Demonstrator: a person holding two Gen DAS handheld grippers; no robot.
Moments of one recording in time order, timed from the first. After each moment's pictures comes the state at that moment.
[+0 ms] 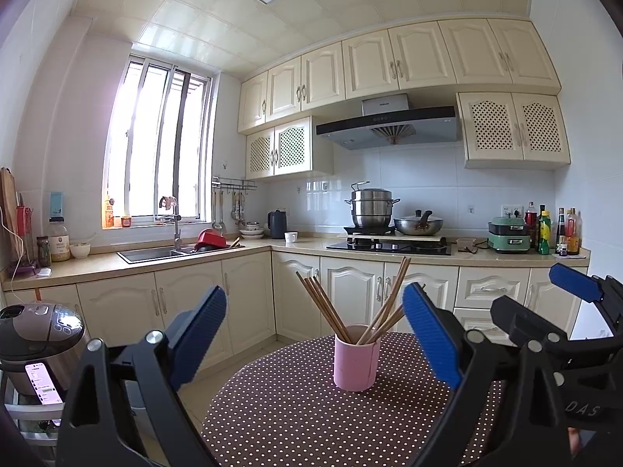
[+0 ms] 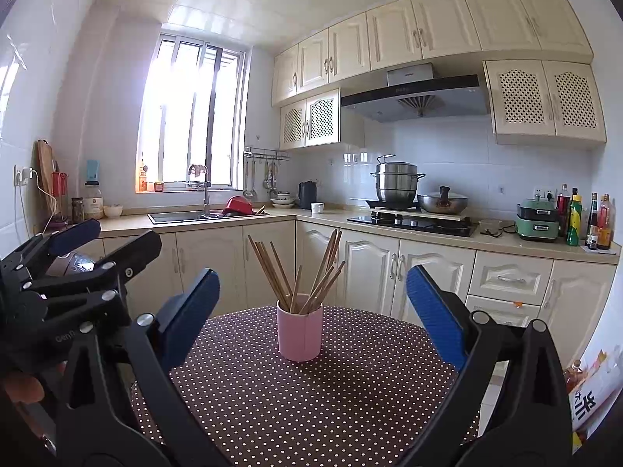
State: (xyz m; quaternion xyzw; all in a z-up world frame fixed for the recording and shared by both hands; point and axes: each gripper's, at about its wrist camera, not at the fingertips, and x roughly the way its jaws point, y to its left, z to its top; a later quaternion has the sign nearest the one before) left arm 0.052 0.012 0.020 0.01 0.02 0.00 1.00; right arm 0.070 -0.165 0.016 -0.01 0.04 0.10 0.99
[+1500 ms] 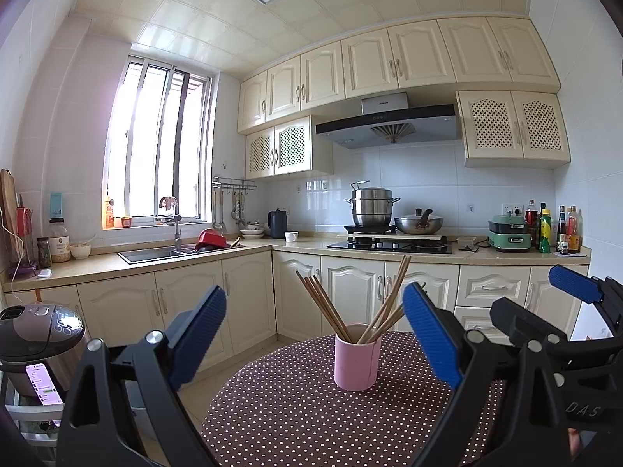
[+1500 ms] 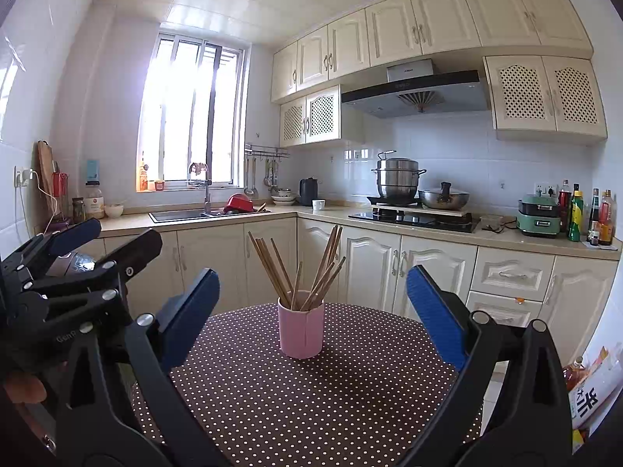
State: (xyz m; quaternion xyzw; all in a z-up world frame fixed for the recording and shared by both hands) left arm 0.055 0.010 0.021 0.01 0.02 0.00 1.00; right arm 0.070 -0.159 0.011 -0.01 0.05 0.10 0.99
